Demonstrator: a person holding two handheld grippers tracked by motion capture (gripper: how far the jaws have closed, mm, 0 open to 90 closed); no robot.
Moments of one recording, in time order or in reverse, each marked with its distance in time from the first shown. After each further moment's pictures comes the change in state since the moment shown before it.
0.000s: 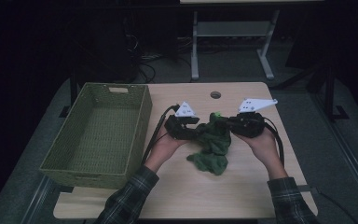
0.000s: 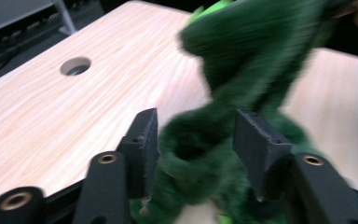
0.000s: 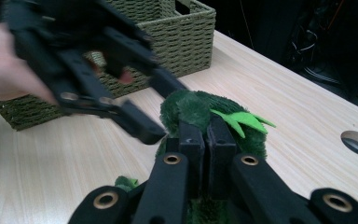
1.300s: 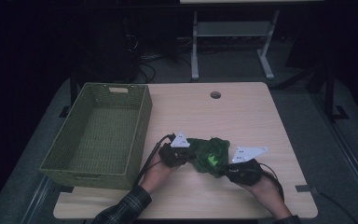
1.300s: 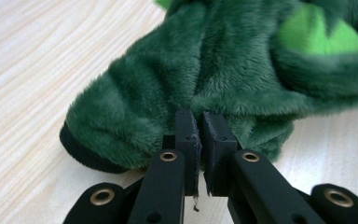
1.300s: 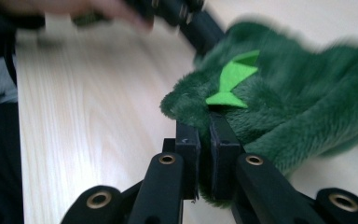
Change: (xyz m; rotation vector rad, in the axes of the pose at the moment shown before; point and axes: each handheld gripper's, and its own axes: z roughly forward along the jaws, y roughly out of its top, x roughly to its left) left arm -0.038 -0.081 -0.005 0.132 -0.065 0.023; right arm 0.080 -0.099 0.002 0.203 0.099 0.021
